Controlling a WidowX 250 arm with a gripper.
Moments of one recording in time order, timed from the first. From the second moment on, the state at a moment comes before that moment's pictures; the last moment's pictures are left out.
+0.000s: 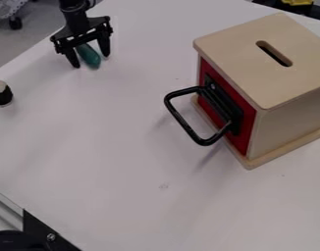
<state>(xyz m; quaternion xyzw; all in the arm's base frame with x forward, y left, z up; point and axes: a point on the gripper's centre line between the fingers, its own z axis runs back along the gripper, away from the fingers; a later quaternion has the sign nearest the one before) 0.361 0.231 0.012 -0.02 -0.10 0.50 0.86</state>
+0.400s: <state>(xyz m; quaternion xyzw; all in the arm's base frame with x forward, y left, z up) 0.362 0.224 0.074 -0.04 -0.14 0.48 0.87</state>
